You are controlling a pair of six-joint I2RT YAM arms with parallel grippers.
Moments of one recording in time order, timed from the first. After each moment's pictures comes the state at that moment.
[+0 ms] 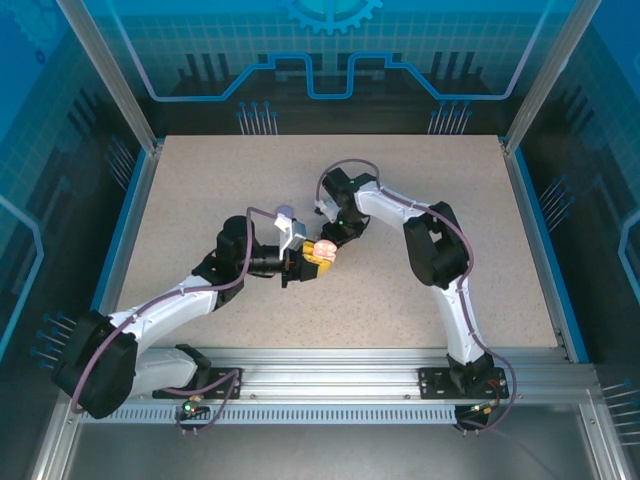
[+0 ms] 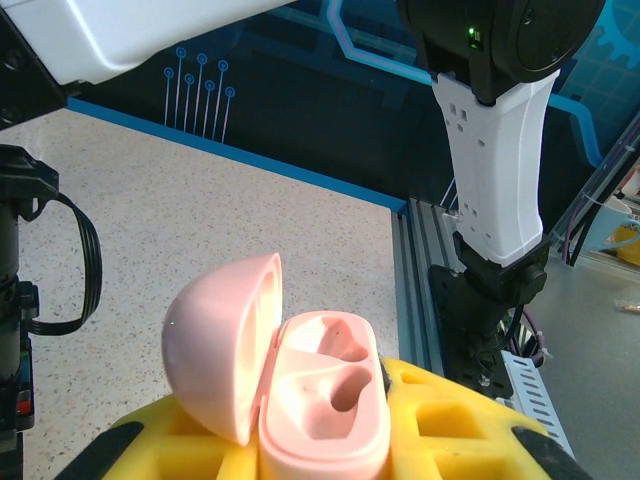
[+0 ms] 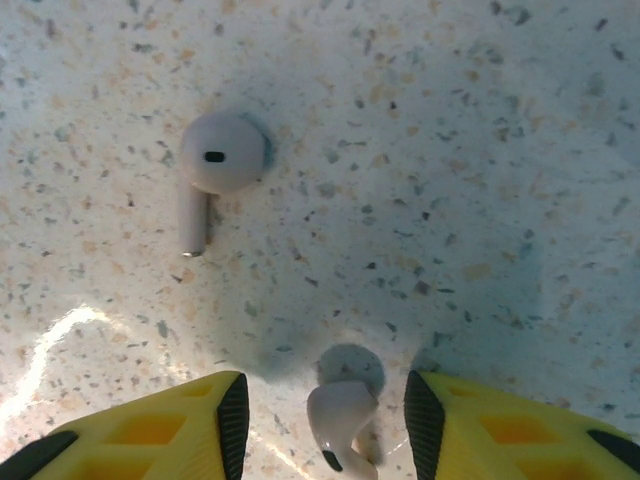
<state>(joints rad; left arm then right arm) -0.51 1.20 0.59 0.42 0.91 -0.11 0.56 2.26 1.80 -0.98 -0.19 -0.07</state>
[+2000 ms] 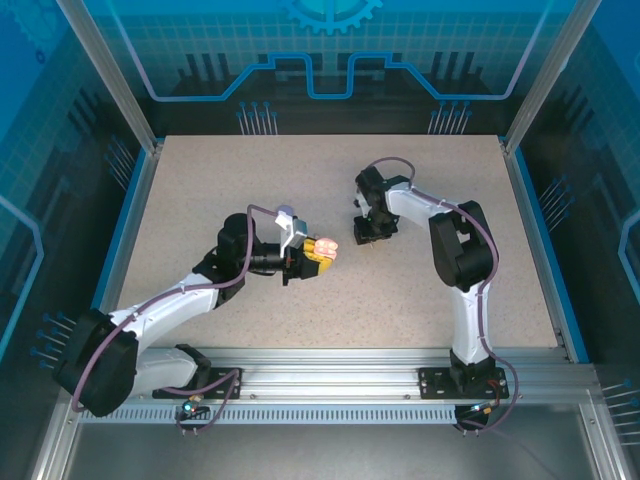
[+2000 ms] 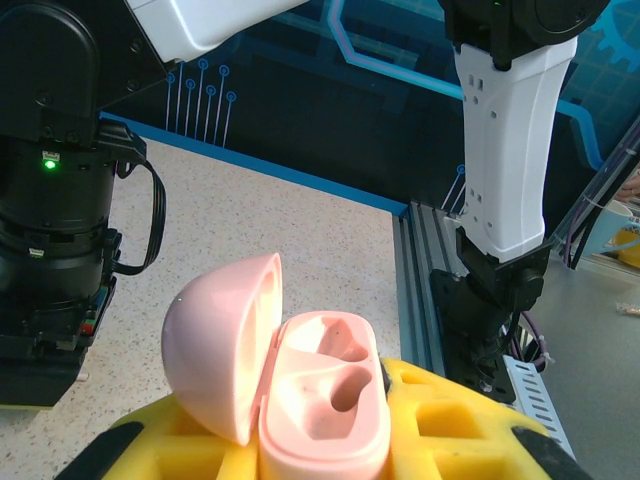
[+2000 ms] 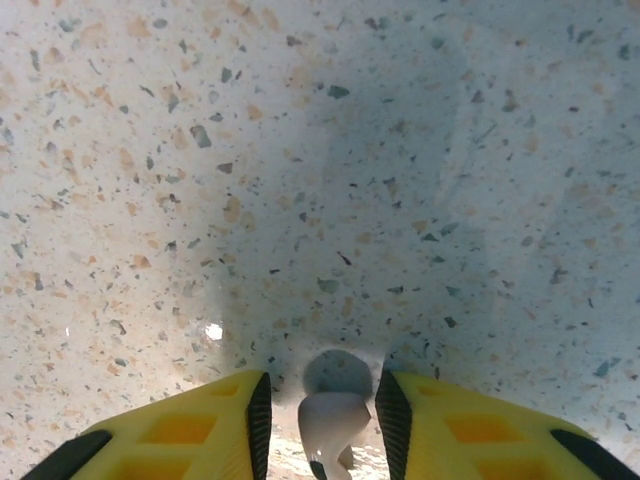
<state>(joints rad) -0.51 1.21 0.61 0.41 0.91 -0.11 0.42 2.12 1.55 -0.86 -0.07 0.16</state>
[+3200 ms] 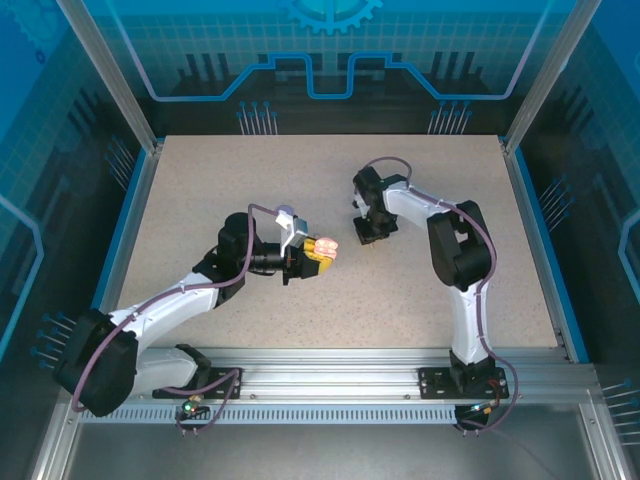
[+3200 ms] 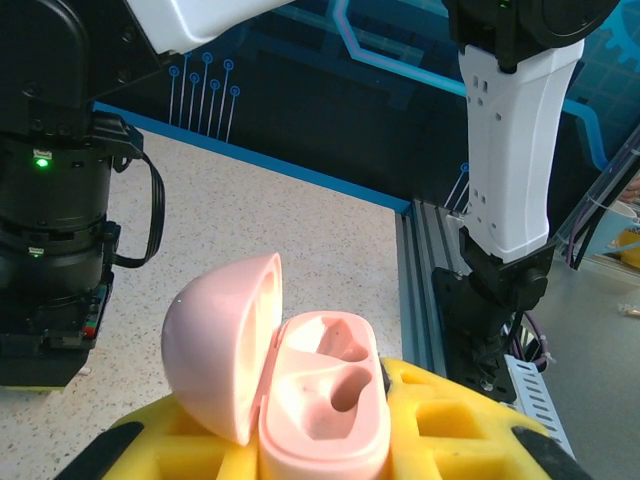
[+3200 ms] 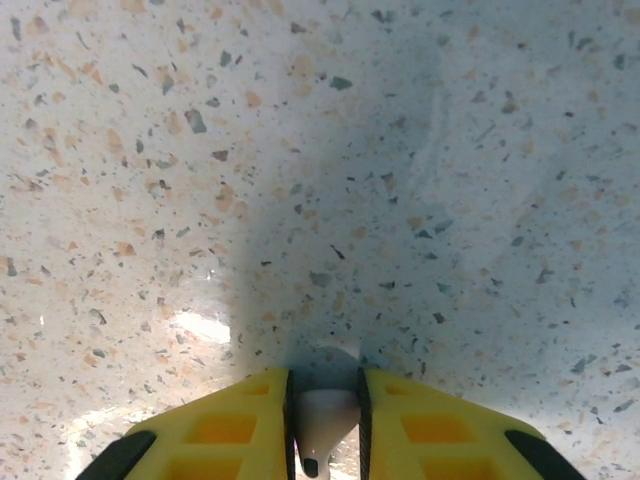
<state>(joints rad) -0.51 1.21 0.62 0.39 0.89 -0.11 0.42 2.12 1.57 -0.89 -0.03 0.13</state>
